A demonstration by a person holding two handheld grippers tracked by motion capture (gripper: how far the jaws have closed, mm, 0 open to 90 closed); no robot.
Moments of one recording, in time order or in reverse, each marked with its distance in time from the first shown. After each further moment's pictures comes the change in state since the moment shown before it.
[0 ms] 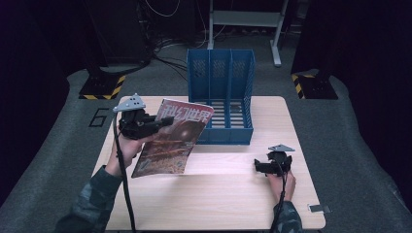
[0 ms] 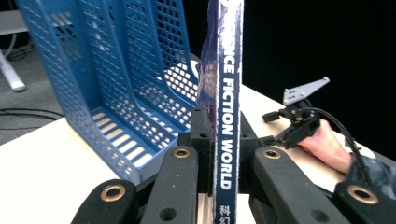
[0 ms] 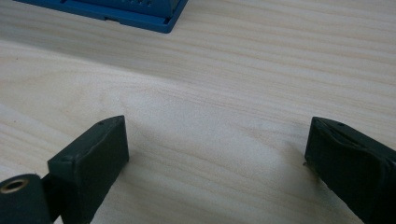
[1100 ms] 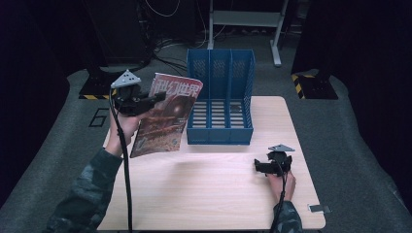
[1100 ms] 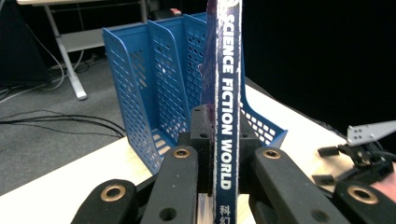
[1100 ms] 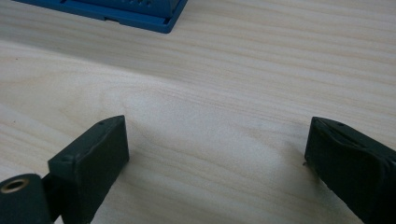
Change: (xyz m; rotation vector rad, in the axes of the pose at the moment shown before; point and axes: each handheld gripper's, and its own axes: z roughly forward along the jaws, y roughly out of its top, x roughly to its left) left arm 0.027 0.043 0.004 -0.054 0.191 -0.005; right arm 0.000 0.000 0.000 -0.001 0.000 -0.002
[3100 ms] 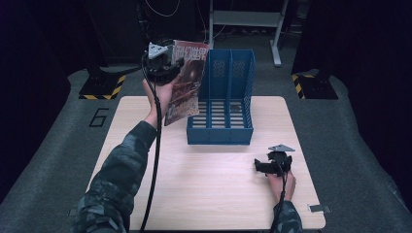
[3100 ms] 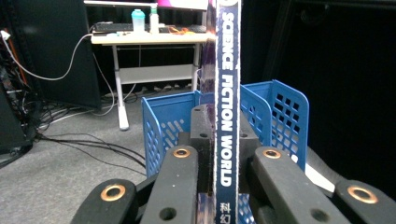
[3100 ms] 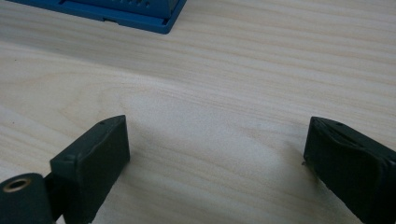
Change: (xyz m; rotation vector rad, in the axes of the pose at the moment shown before) left arm 0.008 0.048 0.103 -0.183 0.234 -0.102; right arm -0.001 0.000 0.000 0.003 -0.003 -0.005
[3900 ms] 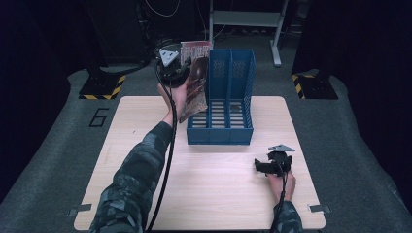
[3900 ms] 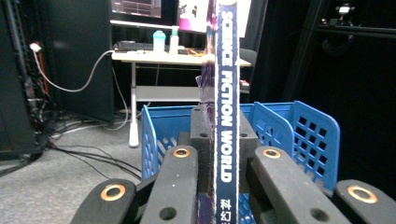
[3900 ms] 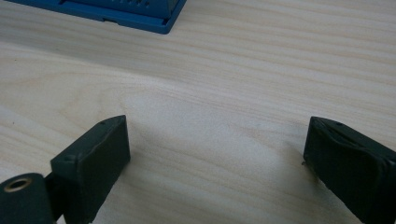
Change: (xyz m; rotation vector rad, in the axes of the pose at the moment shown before) left arm -0.013 -0.029 0.041 -0.114 0.088 -0.046; right arm 0.000 0.000 0.000 -0.009 0.000 -0.004
